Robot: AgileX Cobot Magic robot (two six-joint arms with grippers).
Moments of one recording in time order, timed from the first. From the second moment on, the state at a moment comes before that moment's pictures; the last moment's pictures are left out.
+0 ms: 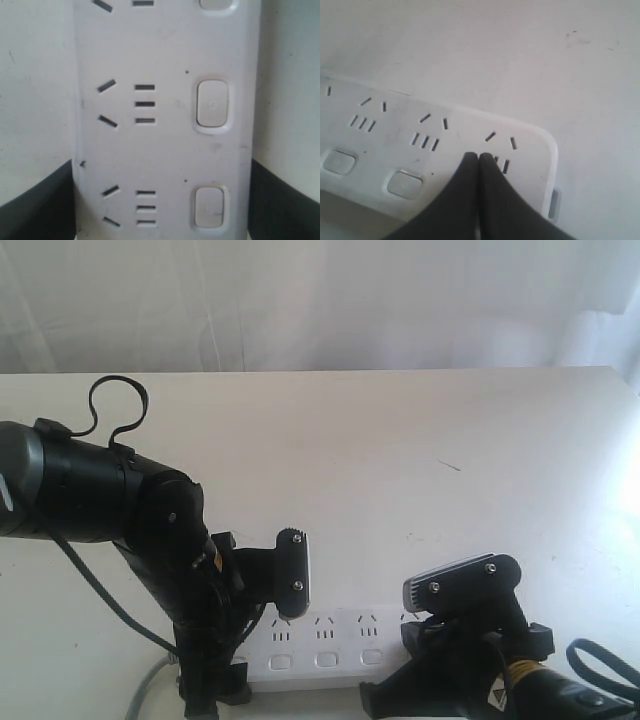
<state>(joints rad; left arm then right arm) -0.65 1.80 -0.93 -0.18 0.60 0.94 0.96 1.58 -0.25 0.67 -0.60 -0.12</state>
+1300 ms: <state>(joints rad) -0.65 1.80 -0.93 -0.18 0.60 0.94 0.96 1.65 -0.23 0.51 -0.70 0.07</state>
